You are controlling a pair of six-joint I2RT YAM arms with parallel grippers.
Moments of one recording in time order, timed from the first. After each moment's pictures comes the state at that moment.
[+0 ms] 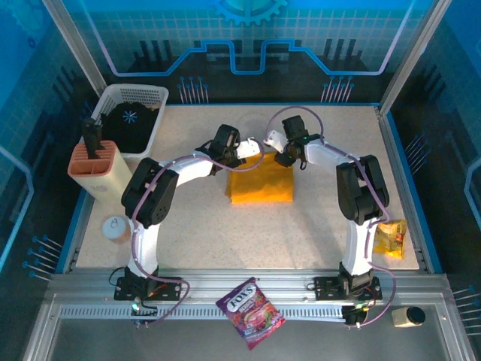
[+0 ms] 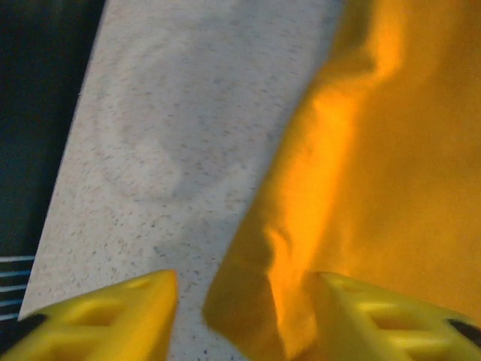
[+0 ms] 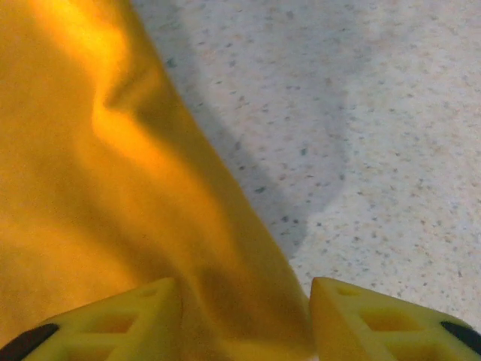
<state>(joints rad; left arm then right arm) -0.46 2.04 1.36 -0.01 -0.04 0.82 0.32 1.99 1.41 -0.39 0.04 -0.67</state>
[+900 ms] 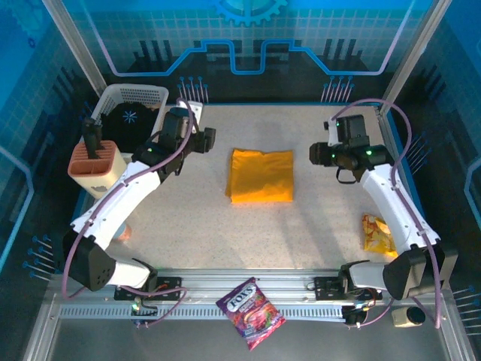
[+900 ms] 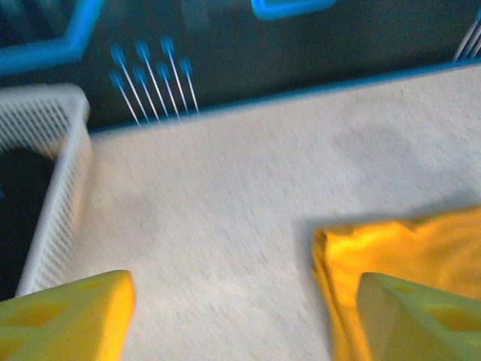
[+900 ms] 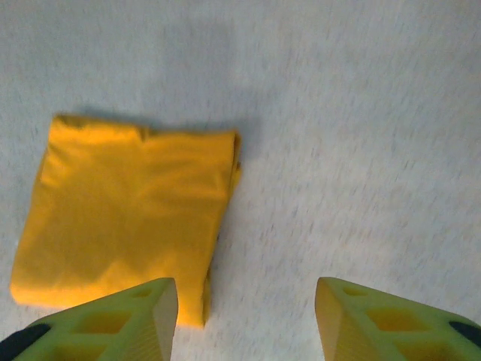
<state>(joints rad) -0.41 1.39 1.32 -0.53 -0.25 -0.16 0.19 1.29 1.24 -0.82 -0.05 0.19</state>
